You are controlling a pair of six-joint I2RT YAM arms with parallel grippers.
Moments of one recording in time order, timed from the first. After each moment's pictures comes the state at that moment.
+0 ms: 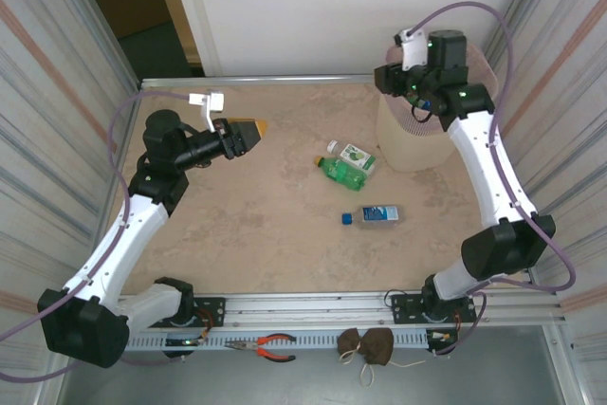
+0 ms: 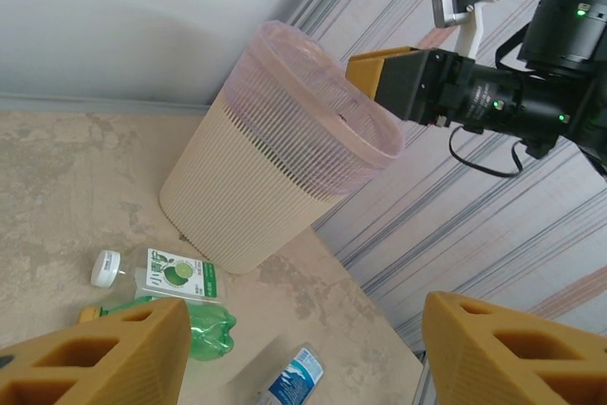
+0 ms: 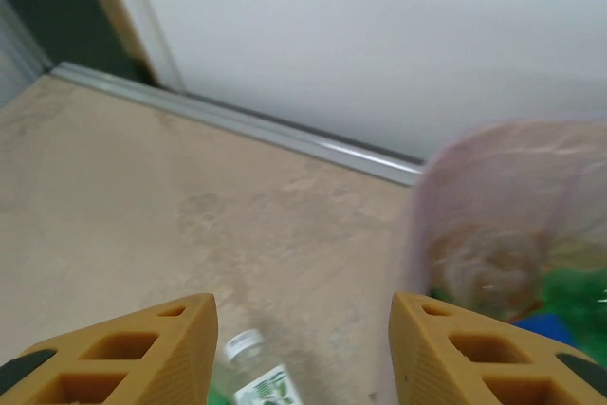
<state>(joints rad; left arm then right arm) -0.28 1.08 0.95 0.03 0.71 -0.59 0.22 1.53 1.70 -0.64 -0.21 -0.05</state>
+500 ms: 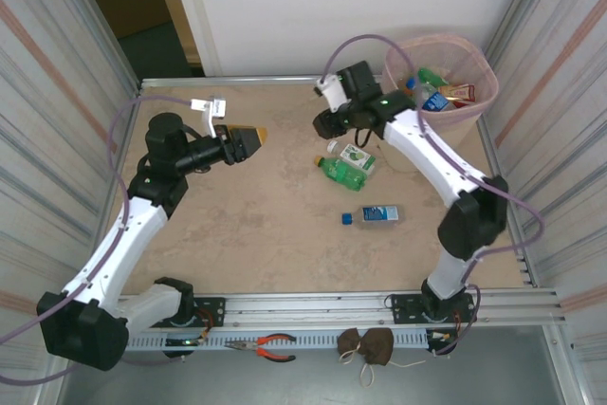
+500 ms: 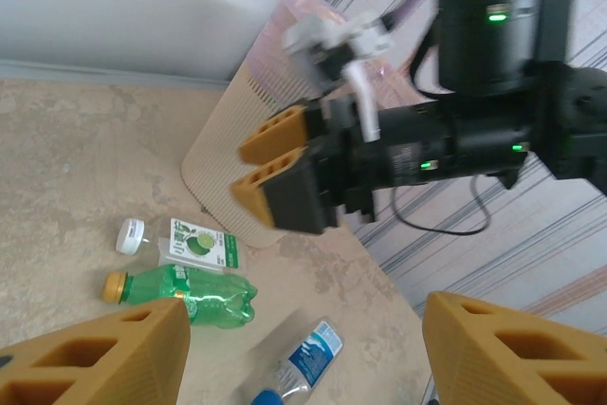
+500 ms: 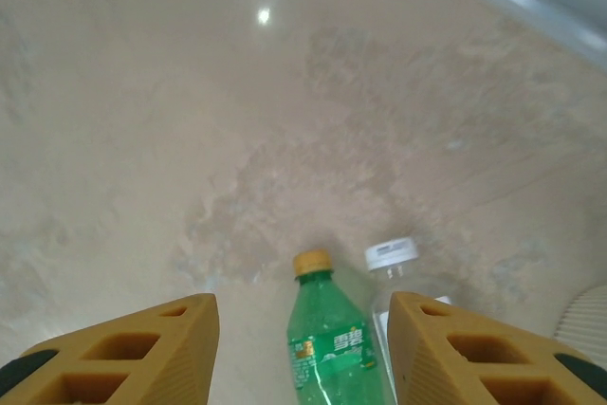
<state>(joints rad) -0.28 1.05 0.94 -0.06 0.70 -0.54 0.55 1.77 1.72 -0.80 -0.09 -0.12</state>
